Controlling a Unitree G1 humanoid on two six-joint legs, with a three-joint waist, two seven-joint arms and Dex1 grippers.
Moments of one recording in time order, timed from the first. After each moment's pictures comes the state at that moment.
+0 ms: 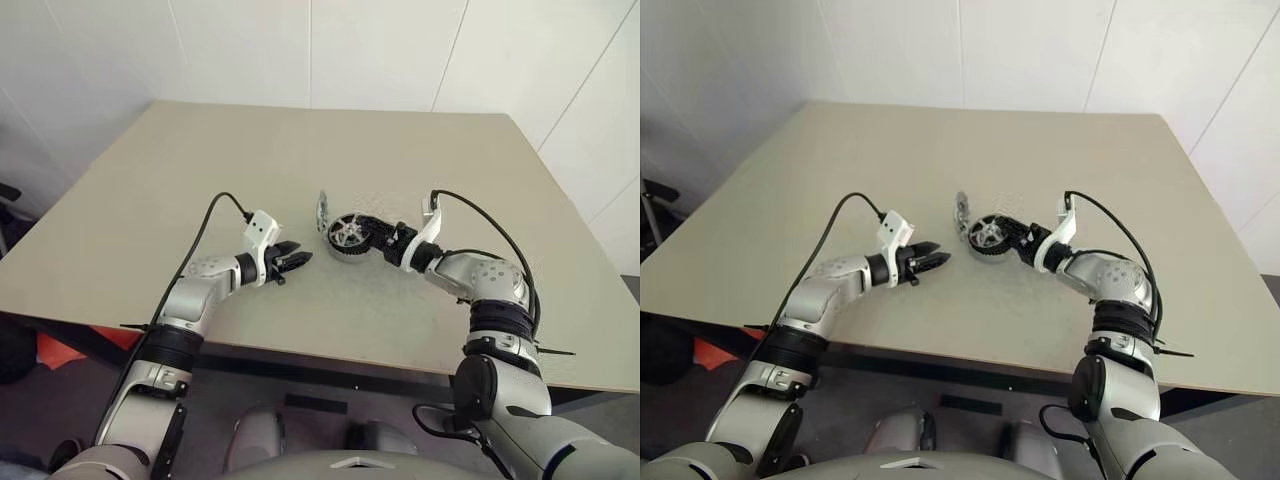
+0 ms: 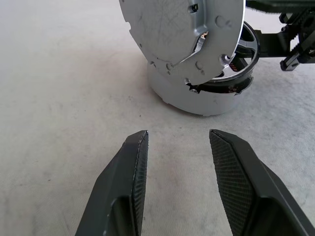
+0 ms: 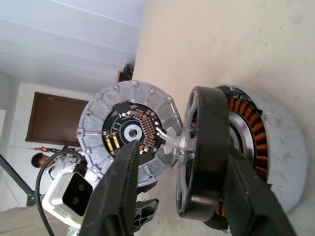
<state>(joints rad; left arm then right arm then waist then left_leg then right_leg) -0.46 0.28 -0.12 0.23 -0.27 0.47 -0.76 -0.64 -0.19 -0.51 0.49 0.83 1.12 0.37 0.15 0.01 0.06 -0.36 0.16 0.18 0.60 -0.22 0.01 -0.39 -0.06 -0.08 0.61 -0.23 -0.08</state>
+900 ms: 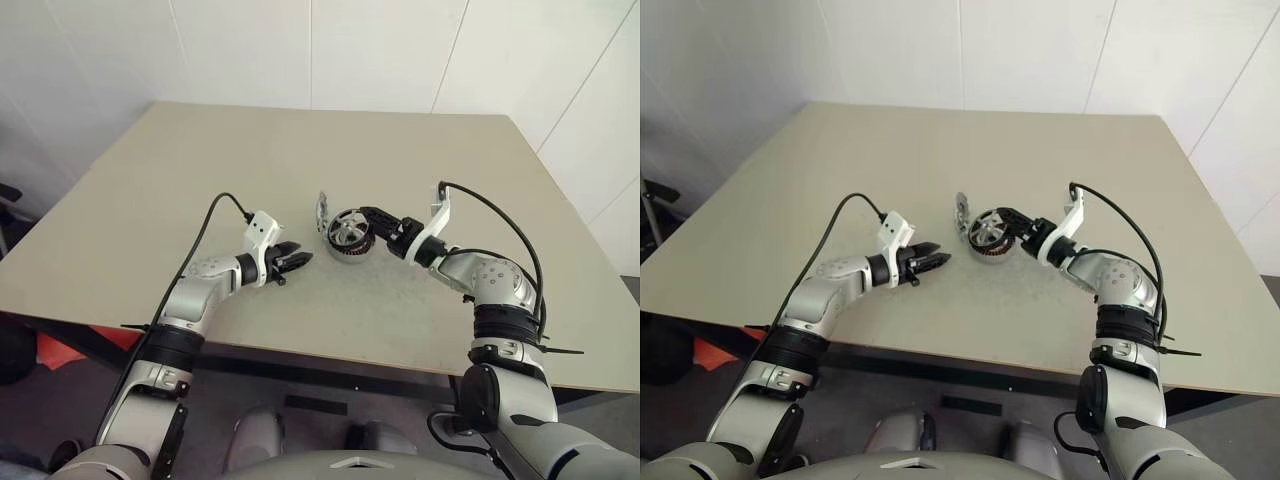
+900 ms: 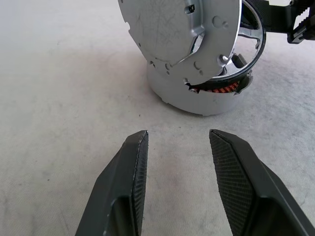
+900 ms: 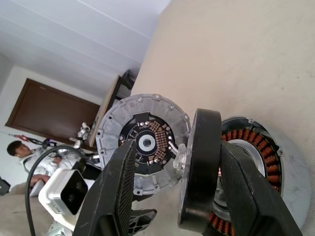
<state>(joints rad) -0.46 0.27 -0.12 0.23 -0.26 0.48 -0.76 -0.60 -0.21 -0.41 0.39 0.80 1.00 0.48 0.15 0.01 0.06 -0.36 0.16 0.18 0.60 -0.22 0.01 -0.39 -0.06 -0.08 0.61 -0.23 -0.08</state>
